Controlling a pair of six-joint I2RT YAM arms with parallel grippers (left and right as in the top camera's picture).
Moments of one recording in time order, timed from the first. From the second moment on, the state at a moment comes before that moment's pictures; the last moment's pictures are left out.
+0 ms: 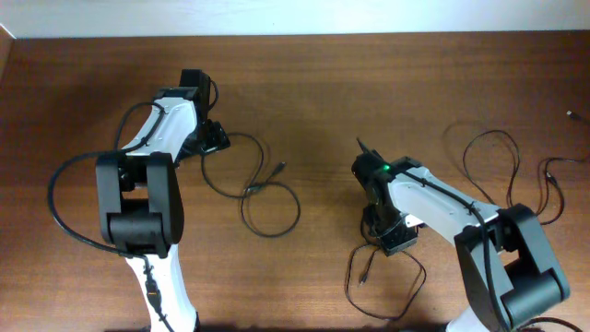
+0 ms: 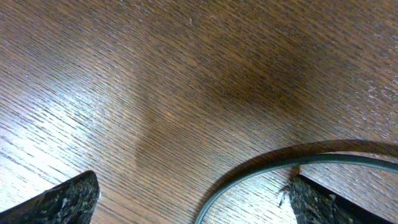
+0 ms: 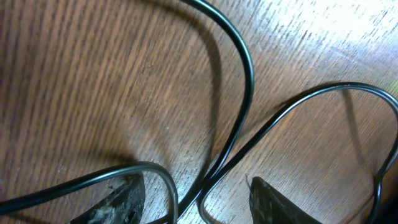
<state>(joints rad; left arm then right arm) -0.03 2.17 1.59 -0.93 -0.21 -0.50 0.45 1.80 1.00 -0.99 -0.01 1.60</state>
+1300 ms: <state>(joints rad) -0.03 2.17 1.59 -0.93 -0.21 -0.50 0.45 1.40 0.60 -0.70 -0.02 1.77</state>
